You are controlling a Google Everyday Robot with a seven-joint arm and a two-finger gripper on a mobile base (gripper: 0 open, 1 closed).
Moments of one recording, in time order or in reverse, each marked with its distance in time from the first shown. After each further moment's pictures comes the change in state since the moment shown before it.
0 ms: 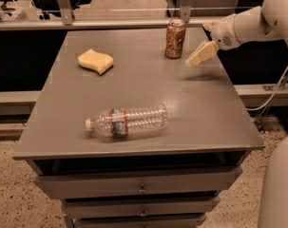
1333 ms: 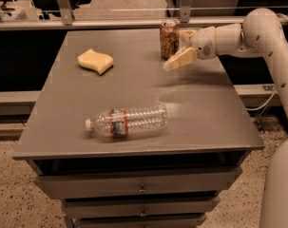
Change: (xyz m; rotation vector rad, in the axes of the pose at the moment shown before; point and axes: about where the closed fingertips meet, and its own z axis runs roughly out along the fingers) arm -0.045 0.061 0.049 -0.222 -0.293 0.101
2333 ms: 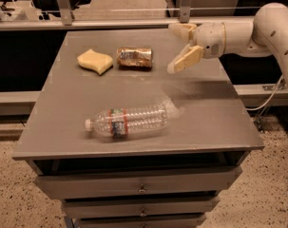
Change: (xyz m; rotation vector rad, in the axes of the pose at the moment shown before) arm -0.054 0.078 -0.024 -0.185 -0.148 -0.099
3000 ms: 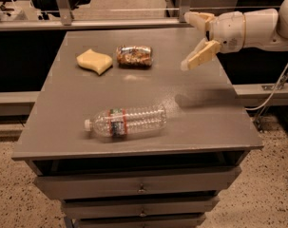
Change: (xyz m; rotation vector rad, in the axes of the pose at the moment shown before) arm -0.019 0.005 -0.041 0.090 0.059 -0.111
